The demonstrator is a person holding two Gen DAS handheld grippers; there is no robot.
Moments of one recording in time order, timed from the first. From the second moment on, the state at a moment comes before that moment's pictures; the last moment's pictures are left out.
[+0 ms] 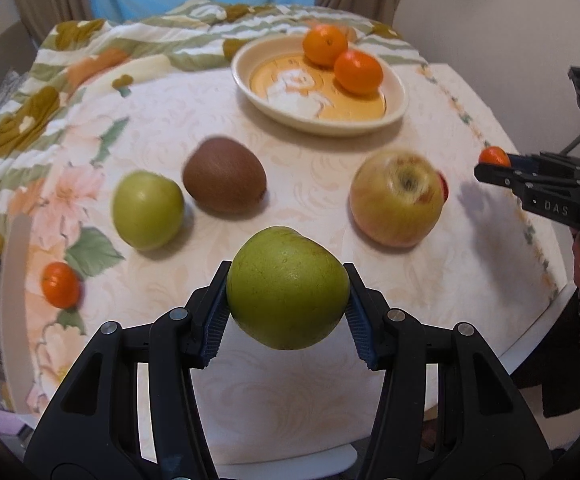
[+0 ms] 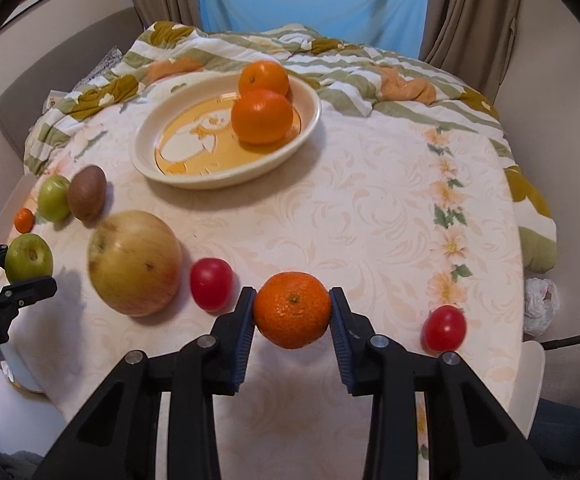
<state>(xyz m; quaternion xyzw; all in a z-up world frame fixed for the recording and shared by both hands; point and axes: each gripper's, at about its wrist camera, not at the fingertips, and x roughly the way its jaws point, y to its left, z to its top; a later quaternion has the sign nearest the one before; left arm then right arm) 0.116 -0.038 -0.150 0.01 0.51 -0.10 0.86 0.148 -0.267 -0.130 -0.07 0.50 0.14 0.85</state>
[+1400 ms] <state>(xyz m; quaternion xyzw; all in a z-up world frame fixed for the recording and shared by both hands) 0.352 -0.049 -0.105 0.04 0.49 -0.24 0.84 0.245 -0.205 -0.074 0.00 0.47 0.09 0.88</state>
